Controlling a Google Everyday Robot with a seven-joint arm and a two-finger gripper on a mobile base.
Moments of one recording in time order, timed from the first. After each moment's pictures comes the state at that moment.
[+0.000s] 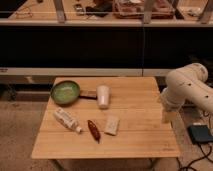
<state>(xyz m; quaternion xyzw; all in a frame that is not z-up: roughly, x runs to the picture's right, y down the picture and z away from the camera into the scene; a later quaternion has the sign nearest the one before) 0.285 0.104 0.684 -0.28 0.02 0.02 0.96</state>
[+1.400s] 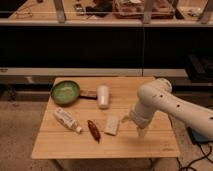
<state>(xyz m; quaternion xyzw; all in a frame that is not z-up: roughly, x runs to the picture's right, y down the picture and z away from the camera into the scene) 0.129 0.181 0.683 -0.31 -0.21 -0.28 0.89</state>
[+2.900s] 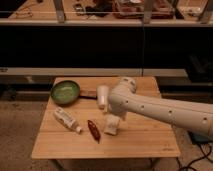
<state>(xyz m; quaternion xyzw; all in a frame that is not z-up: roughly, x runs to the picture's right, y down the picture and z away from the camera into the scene) 0.047 0.135 0.778 -0.17 -0.16 -0.57 0.79</state>
